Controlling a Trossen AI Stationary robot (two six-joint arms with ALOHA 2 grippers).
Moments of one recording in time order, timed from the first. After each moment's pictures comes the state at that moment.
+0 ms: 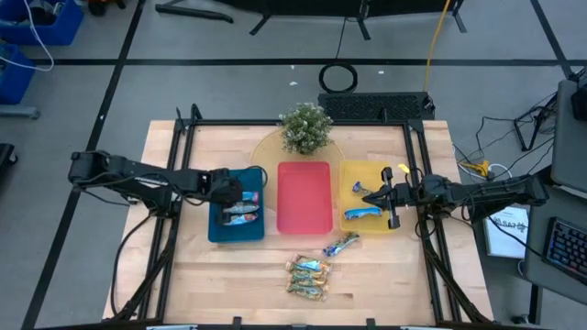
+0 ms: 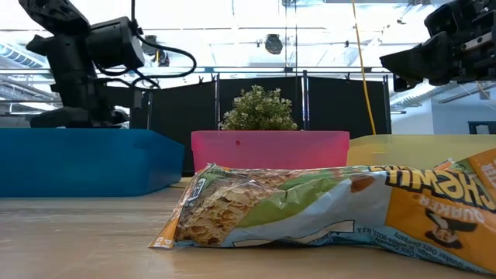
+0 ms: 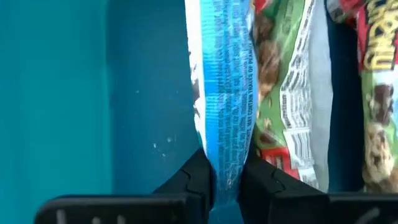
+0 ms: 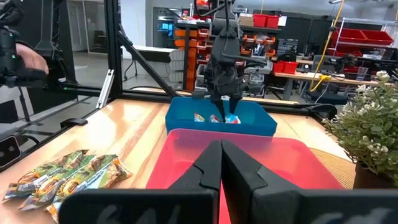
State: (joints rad) left arm 0.04 1.23 0.54 -0.56 -0.17 0.02; right arm 0.03 0.34 0.02 0.34 -0.03 -0.07
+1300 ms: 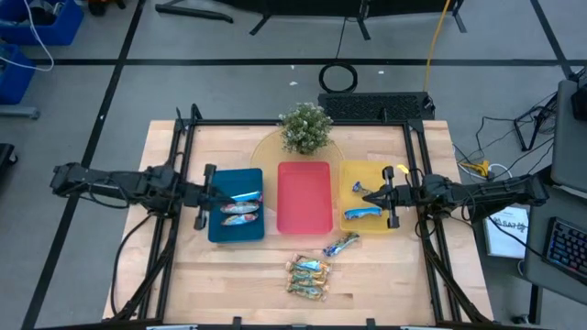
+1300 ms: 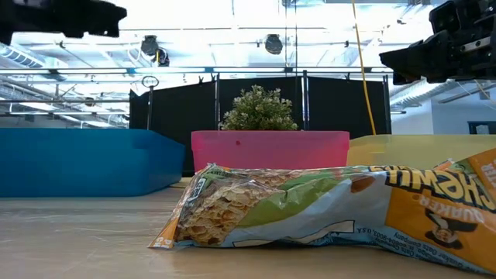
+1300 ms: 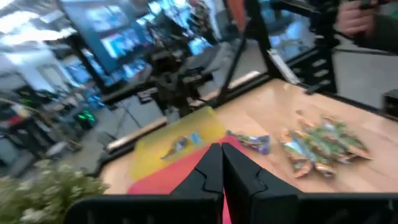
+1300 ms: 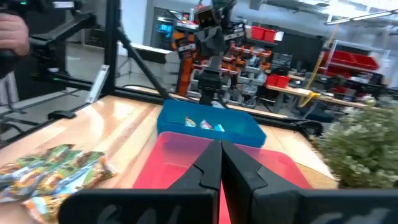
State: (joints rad) left arm -0.10 0.48 0.32 0.10 0.08 0.43; right arm 0.03 0.34 0.02 0.36 -0.02 -0.18
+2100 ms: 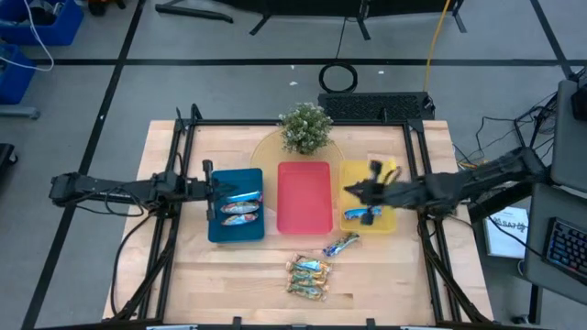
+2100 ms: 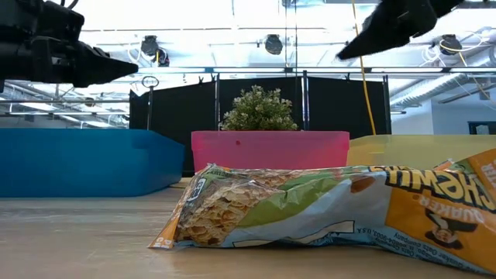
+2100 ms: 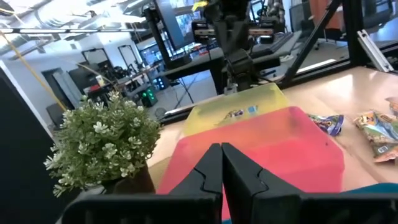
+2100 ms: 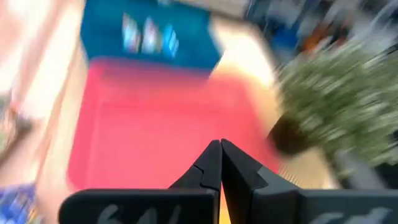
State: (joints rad) left arm 0.01 0.41 0.02 0.42 -0.08 0.35; right arm 0.25 0.98 0.66 -0.22 0.53 -0.06
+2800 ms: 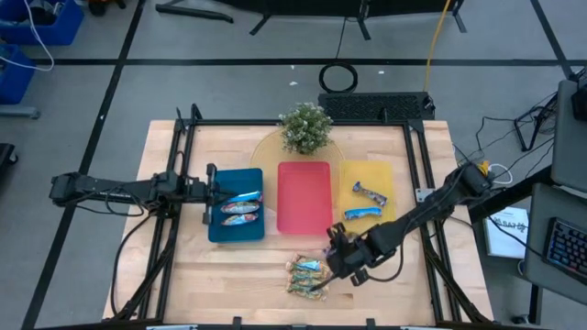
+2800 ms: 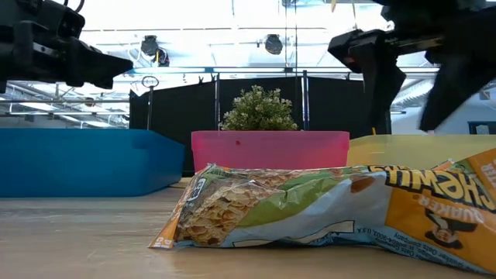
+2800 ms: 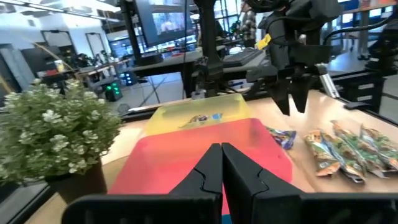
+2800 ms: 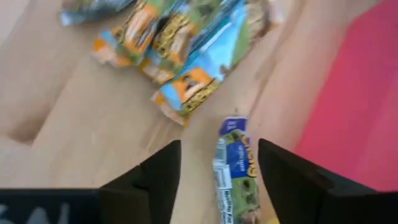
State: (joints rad) left arm 0.01 0.41 0.02 0.41 0.05 0.19; right arm 0.53 1.72 1.14 -0.62 0.20 0.00
